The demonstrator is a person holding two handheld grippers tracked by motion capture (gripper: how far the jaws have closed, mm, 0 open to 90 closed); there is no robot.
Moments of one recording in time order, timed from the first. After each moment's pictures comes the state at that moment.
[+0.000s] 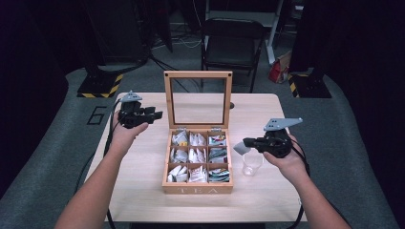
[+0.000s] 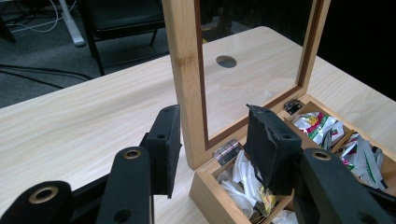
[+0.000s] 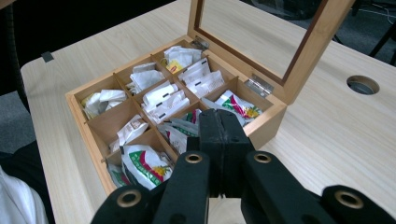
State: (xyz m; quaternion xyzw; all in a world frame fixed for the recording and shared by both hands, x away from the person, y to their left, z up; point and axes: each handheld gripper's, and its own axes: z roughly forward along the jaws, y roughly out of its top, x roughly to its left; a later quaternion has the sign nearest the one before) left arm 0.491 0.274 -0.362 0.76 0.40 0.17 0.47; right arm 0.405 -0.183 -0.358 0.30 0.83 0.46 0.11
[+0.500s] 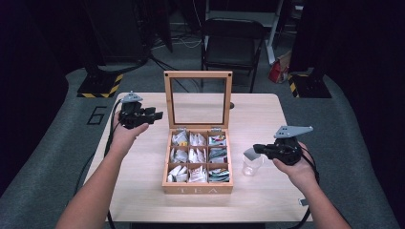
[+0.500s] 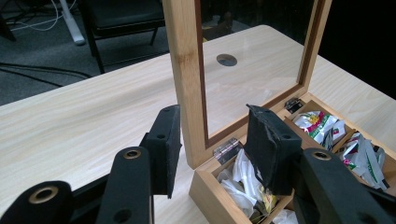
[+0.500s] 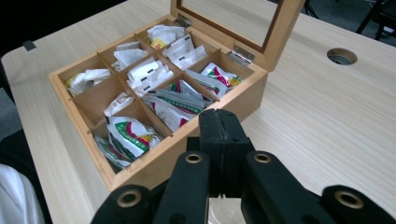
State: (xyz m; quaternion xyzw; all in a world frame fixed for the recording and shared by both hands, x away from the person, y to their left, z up) left arm 0.492 0.272 -0.364 0.76 0.40 0.17 0.47; right arm 0.393 -0.211 -0.374 0.33 0.83 0.44 0.12
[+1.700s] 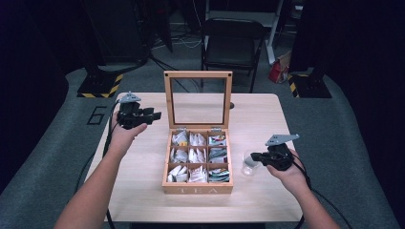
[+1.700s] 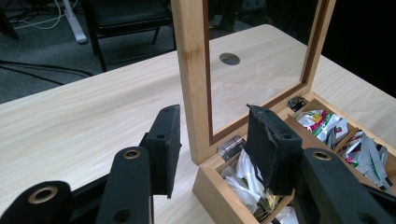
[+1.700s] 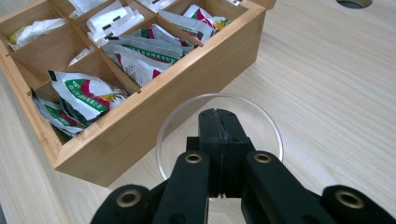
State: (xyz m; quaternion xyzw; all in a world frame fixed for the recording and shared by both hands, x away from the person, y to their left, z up) left arm 0.491 0.278 -0.365 0.76 0.41 0.18 0.47; right arm 0.405 -0.207 -0.427 0.35 0.84 0.39 0.11
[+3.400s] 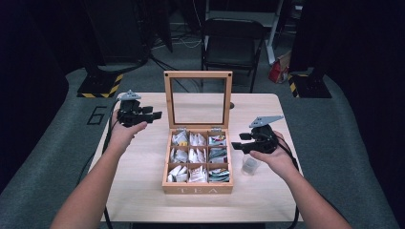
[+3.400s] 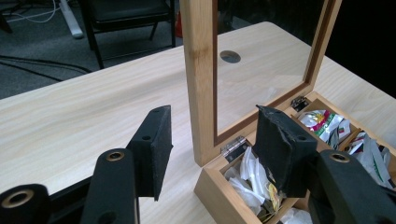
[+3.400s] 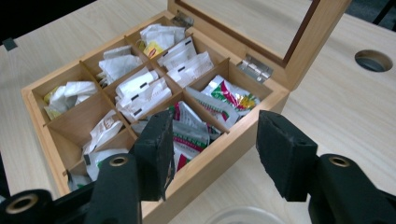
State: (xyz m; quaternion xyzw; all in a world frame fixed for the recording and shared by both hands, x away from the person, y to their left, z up) left arm 0.500 0.280 -0.366 0.76 0.41 0.16 0.47; right arm 0.436 -0.156 -0.382 0.33 0.84 0.42 0.10
